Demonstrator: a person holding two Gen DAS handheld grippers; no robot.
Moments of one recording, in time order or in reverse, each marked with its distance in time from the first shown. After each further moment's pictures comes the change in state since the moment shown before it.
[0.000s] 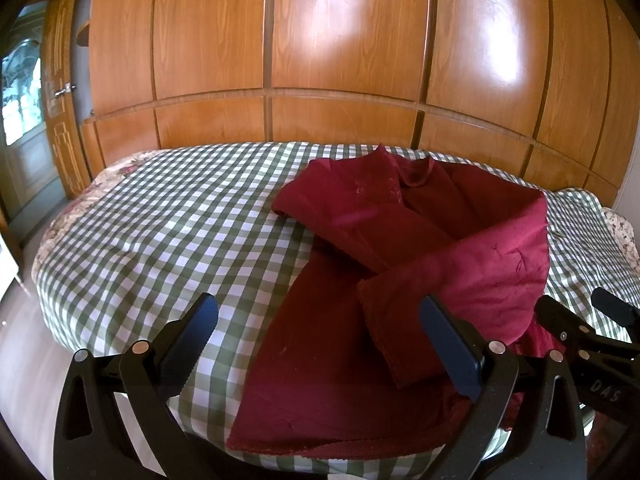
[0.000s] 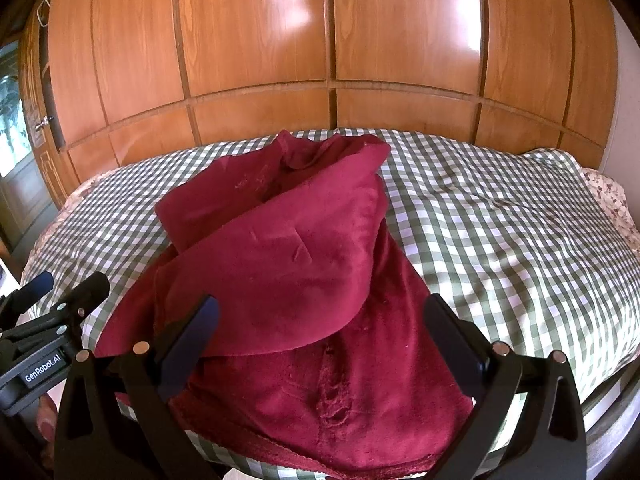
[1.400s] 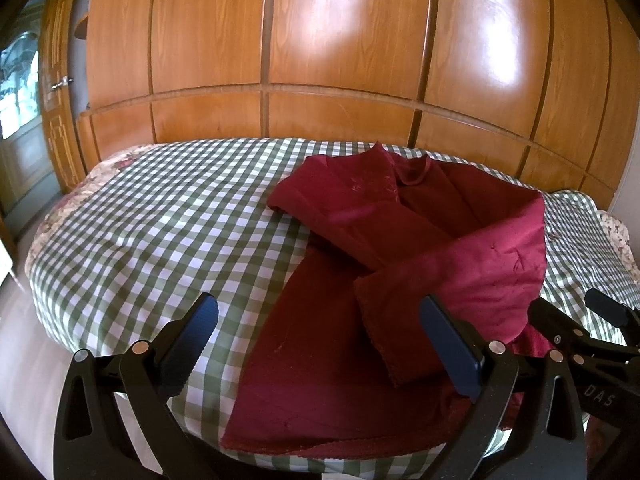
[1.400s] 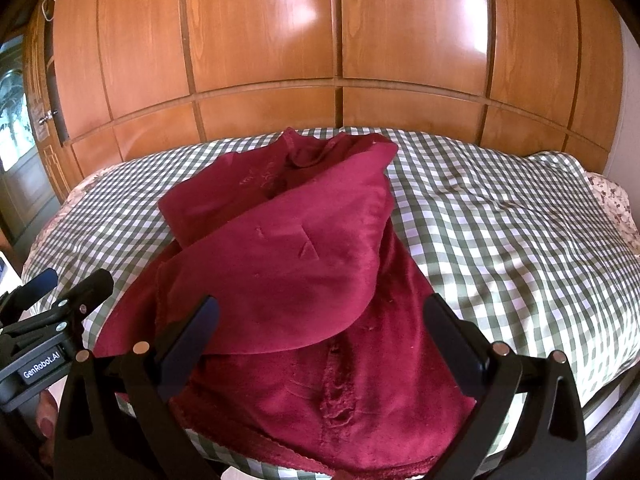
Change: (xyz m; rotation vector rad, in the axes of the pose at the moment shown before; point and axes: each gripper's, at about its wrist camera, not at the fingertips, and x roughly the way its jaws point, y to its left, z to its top) left arm 0.002 -0.007 -0.001 -0.012 0.015 -0.013; right arm 0.002 0.004 -0.001 -0.019 0.006 0.007
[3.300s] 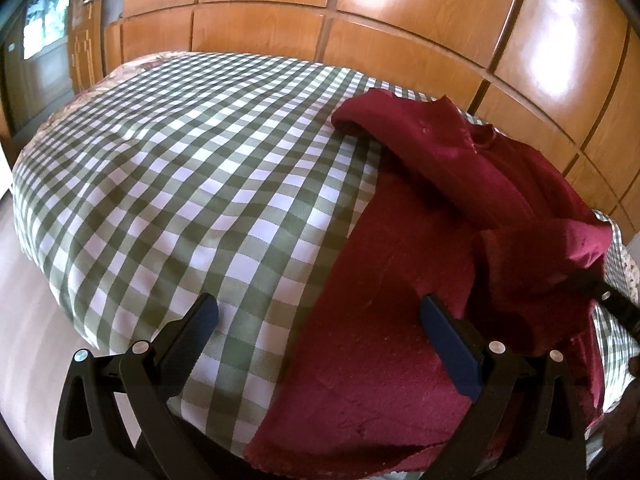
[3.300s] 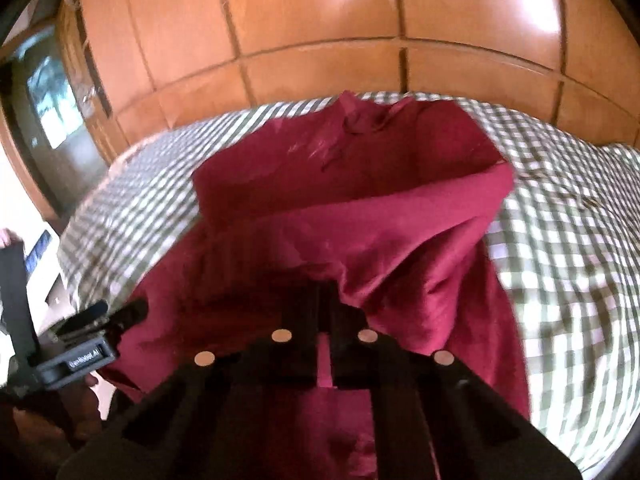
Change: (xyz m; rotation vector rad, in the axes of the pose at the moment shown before) left arm 0.065 0.064 -0.037 -0.210 0.193 0.019; right arm 0.059 -0.012 0.018 -0.040 0.120 0.233
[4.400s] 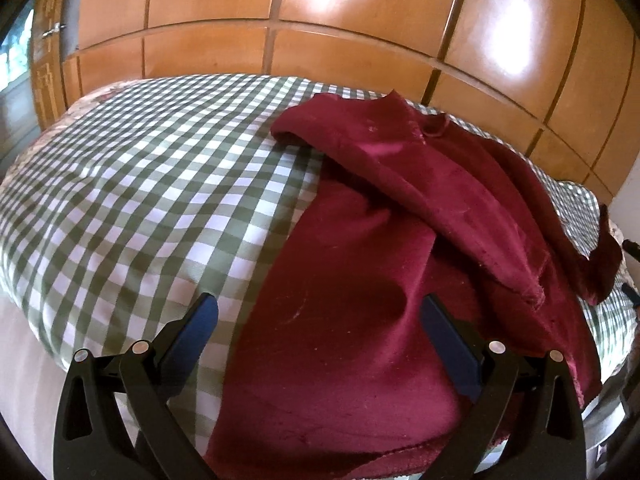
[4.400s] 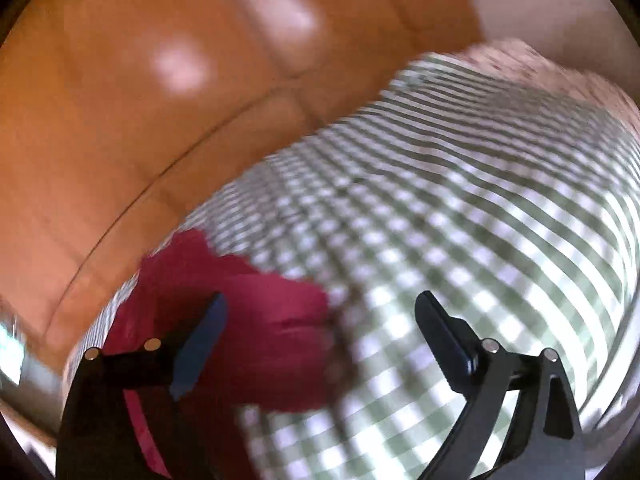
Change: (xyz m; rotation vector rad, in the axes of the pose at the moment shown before) left arm 0.002 -0.027 0.000 0.126 -0.036 -0.098; right arm -0.112 -0.197 -0.026 0.595 -0.277 -0.243
